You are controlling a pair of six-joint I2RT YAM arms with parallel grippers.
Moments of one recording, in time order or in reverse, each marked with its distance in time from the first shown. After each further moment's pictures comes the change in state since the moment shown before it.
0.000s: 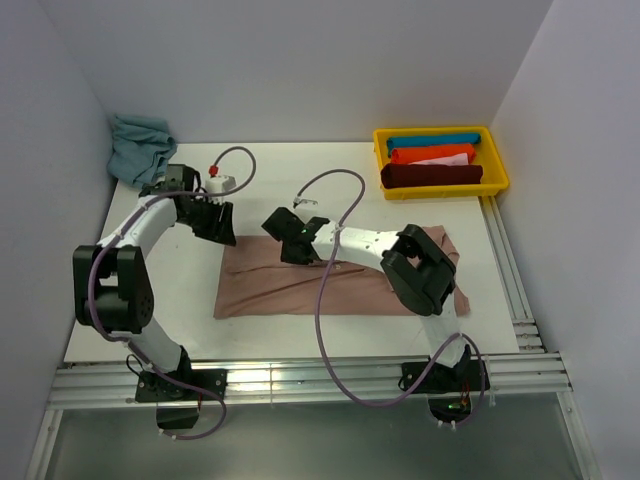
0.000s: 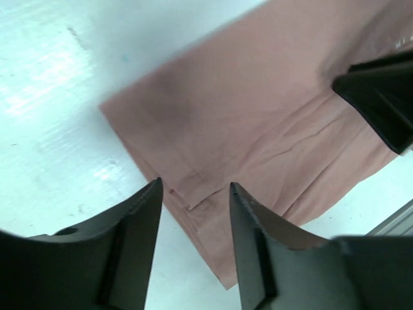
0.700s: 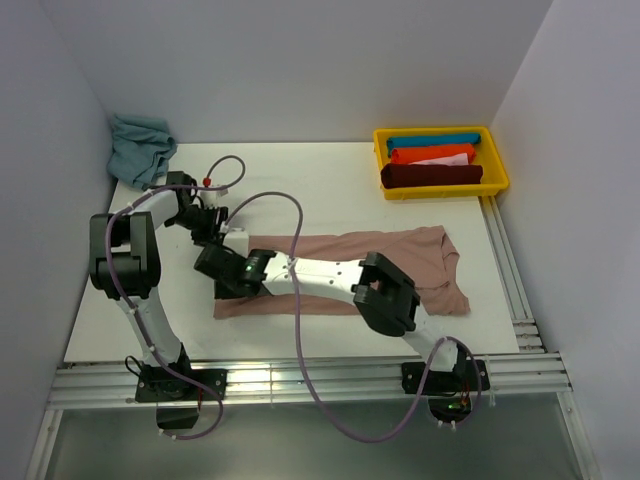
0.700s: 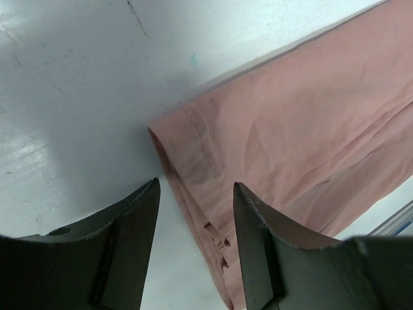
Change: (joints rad) left arm 0.084 0.274 0.086 0.005 0.039 -0.074; right arm 0.296 0.153 0.365 -0.050 -0.081 0.061
